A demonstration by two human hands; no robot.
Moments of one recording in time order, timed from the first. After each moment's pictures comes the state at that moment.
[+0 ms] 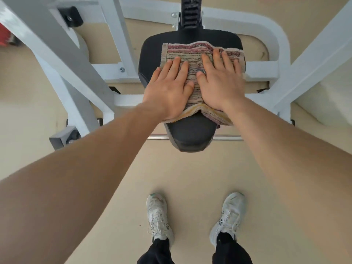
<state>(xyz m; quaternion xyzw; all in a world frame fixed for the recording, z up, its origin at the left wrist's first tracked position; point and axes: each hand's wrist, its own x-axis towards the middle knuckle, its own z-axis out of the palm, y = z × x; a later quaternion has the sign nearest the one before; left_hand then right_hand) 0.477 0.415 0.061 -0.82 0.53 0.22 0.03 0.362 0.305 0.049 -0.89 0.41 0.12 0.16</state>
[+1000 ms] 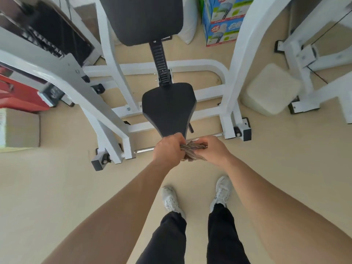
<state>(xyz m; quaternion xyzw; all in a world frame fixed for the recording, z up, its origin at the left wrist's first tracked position) 0.355 0.490 0.315 -0.82 0.44 0.36 0.00 0.203 0.412 0.293 -0.67 0.49 0.09 0.56</state>
